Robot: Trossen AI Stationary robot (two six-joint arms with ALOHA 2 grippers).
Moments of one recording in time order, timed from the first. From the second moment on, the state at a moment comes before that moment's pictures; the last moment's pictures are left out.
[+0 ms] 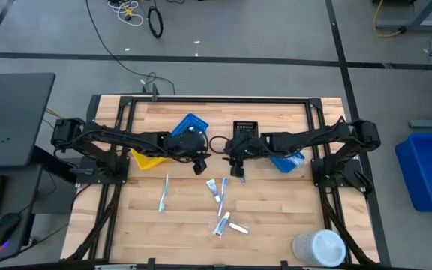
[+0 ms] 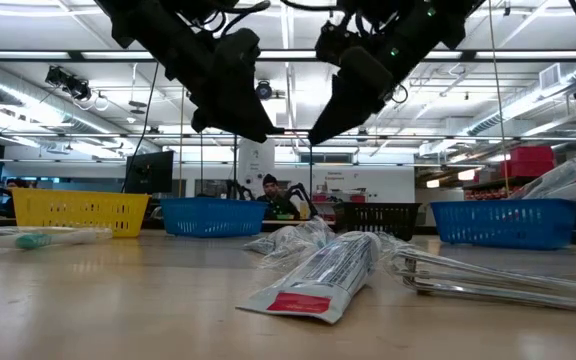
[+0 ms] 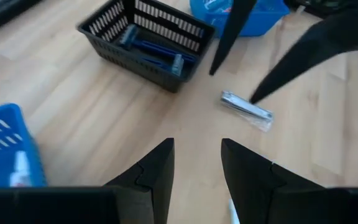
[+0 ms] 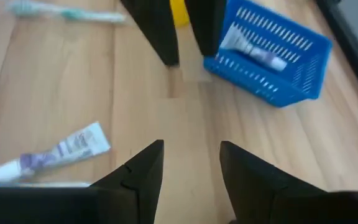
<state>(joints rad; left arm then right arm) 0.01 1.46 0.88 -0.08 -0.22 -0.39 -0.01 1.61 1.06 -0.21 0.15 -0.03</state>
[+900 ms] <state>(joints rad) -0.19 1.46 0.88 -0.05 -0.36 -0.43 0.04 1.61 1.01 -0.41 0.18 0.17</state>
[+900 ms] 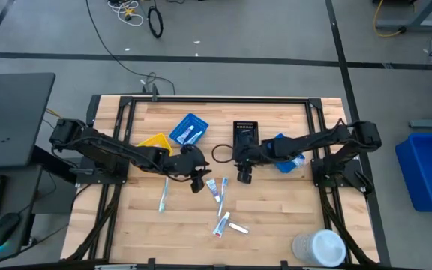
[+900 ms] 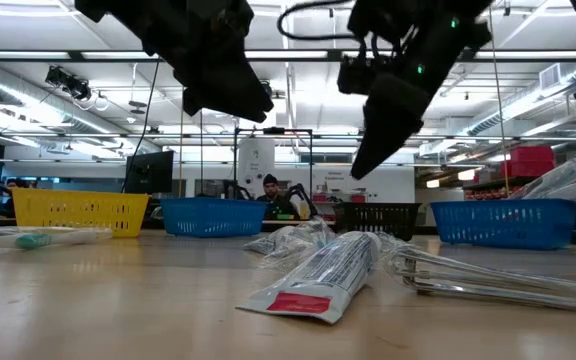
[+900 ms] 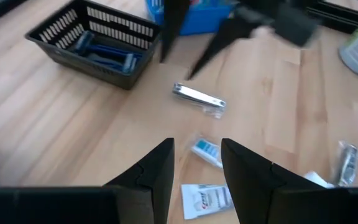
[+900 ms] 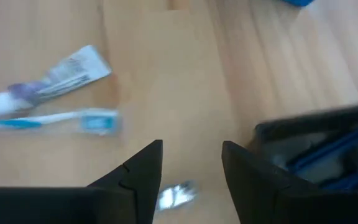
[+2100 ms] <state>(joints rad) -0.19 1.46 0.88 -0.05 -0.43 -0.43 0.04 1.64 0.83 -0.29 0.16 0.84</state>
